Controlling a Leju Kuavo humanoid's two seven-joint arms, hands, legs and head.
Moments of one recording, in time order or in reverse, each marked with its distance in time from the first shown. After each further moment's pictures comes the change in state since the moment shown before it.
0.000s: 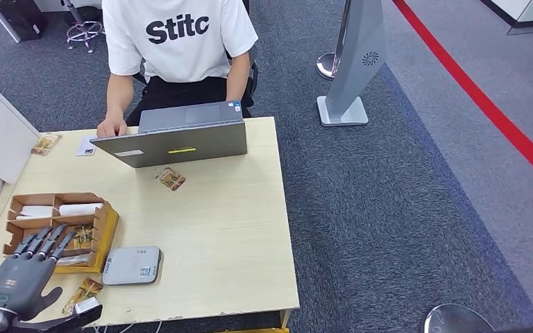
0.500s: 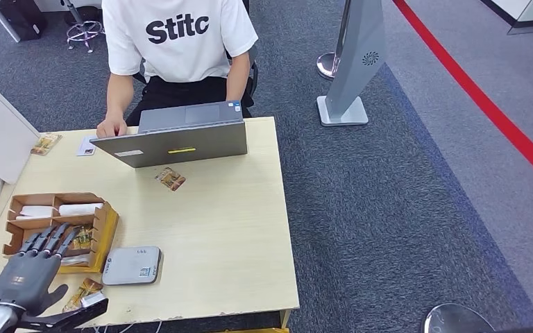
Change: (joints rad) left arm -0.035 -0.055 0.003 0.049 -0.028 0.008 0.009; right arm 0.000 0.000 0.000 0.000 0.000 -0.006 0.000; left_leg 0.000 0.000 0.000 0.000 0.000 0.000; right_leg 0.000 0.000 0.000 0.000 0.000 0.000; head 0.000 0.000
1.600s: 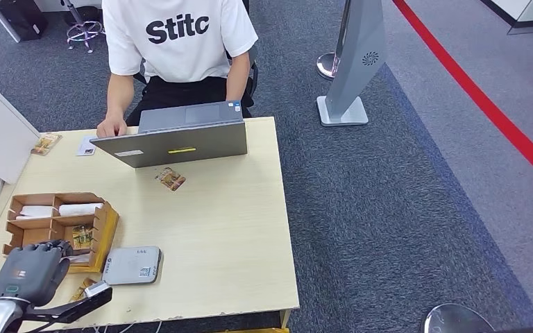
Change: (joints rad) left arm -0.025 -0.060 0.028 0.002 -0.016 0.018 0.012; right arm 0.000 0.000 0.000 0.000 0.002 -0.008 0.001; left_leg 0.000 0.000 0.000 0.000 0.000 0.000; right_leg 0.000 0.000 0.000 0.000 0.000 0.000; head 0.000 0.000
